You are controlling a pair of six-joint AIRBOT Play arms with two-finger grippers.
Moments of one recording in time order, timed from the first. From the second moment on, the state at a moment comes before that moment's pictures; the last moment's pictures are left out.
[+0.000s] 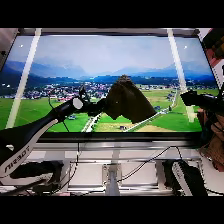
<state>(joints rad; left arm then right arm) -0.51 -1.46 0.85 0.77 -0.48 -1.82 -0.36 -0.71 0.87 -1.12 1.10 1.24</state>
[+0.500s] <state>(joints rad) -0.55 -1.41 0.86 0.72 -0.24 -1.85 -0.36 -0.71 0.87 -1.12 1.09 1.24</state>
